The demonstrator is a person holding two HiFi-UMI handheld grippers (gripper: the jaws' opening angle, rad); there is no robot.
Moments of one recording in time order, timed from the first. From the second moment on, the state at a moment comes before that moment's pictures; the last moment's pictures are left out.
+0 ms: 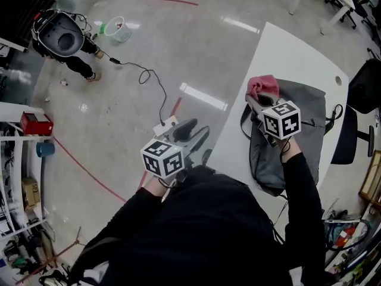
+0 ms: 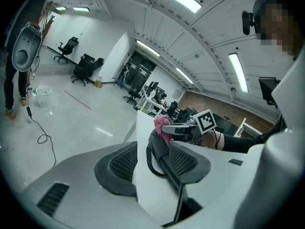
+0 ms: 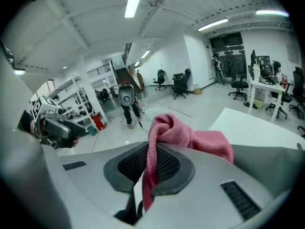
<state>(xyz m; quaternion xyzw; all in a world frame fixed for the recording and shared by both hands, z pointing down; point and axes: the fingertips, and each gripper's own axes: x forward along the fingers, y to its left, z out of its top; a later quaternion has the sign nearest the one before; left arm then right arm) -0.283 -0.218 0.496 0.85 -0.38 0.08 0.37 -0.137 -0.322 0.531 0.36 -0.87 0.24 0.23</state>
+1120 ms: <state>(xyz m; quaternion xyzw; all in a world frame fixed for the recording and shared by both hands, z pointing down) -0.113 -0.146 0.482 0.86 -0.34 0.09 0.36 0.325 -0.282 0.480 0.68 -0.67 0.29 0.06</state>
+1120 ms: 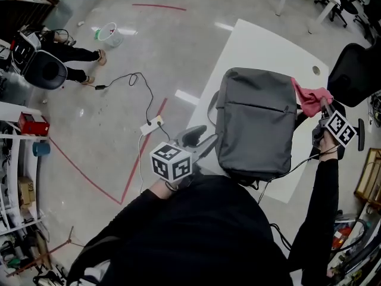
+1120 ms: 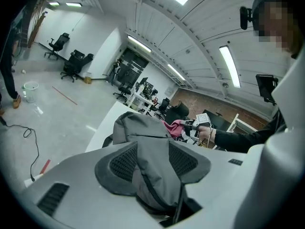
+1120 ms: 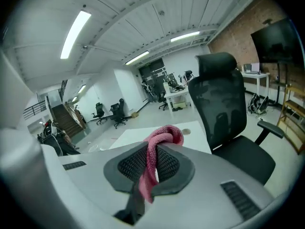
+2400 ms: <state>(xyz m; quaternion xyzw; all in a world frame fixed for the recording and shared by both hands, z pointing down) -0.267 -0.215 0.492 0.85 -0.36 0.12 0.36 -0.059 -0.423 0.508 0.41 -0.87 0.20 0.19</state>
